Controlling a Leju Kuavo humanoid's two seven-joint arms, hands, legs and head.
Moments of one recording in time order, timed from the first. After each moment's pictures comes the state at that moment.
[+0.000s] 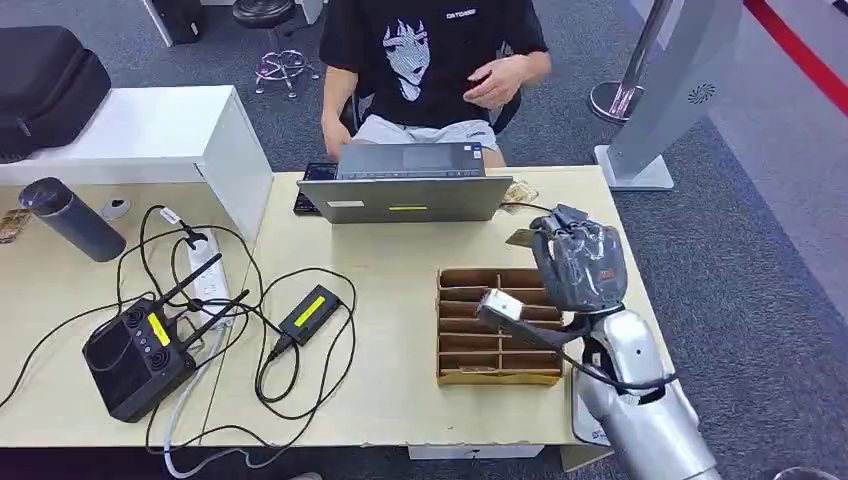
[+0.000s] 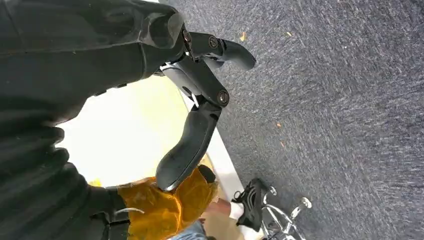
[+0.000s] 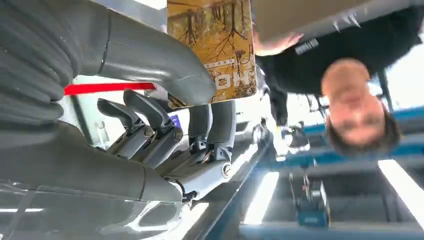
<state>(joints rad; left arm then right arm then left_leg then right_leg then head) -0.05 0.00 0.86 -0.19 -1.17 -0.27 0.43 -0.35 -0.11 0.44 -1.39 1.17 -0.51 -0.16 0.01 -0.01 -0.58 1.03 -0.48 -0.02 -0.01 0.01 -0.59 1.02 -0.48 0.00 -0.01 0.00</state>
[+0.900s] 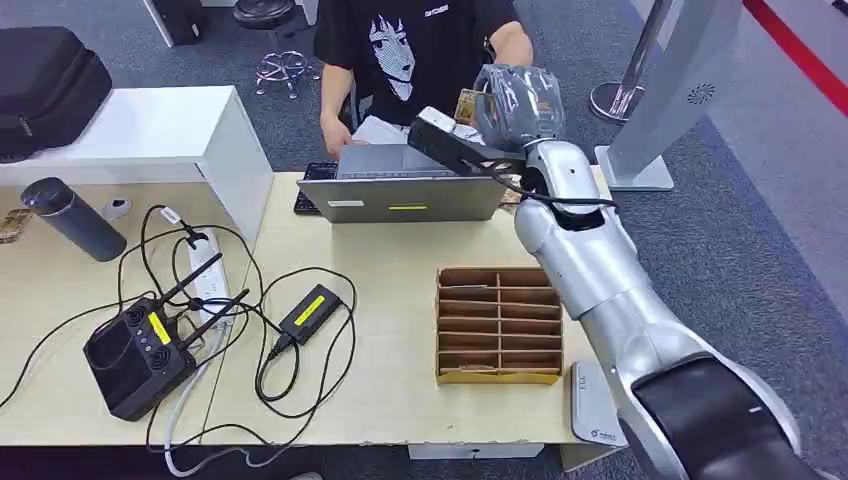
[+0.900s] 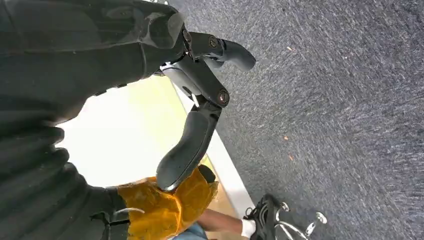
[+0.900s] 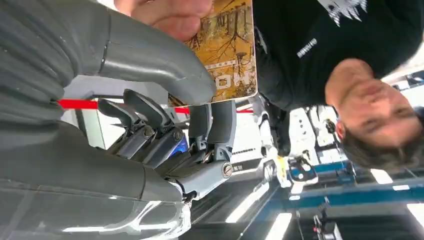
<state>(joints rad) -0.07 0.02 0.86 -0.19 -1.27 -0.31 0.41 -1.01 0.13 0.53 -0.74 1.08 -0.32 -0.02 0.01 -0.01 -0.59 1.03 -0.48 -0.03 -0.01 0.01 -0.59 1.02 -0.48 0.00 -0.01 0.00</state>
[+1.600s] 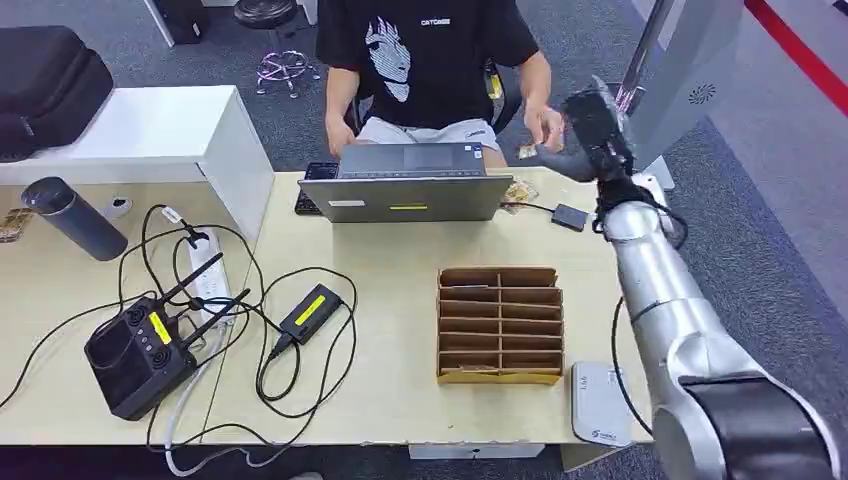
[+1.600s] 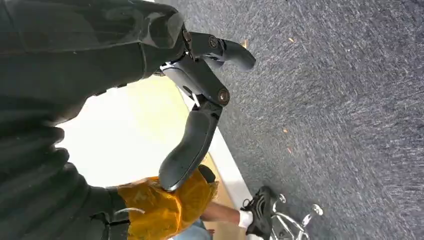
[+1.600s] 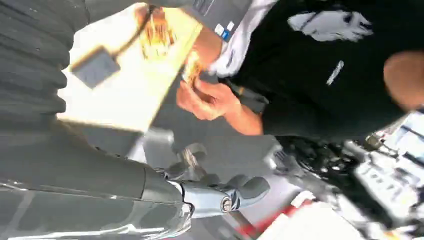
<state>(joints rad) -0.06 0.02 0.88 -0.19 -1.24 -0.31 0.42 -0.93 0.00 0.13 -0.62 0.36 -0.16 -0.28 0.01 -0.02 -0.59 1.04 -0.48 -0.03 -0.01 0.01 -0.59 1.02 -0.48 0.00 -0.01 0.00</state>
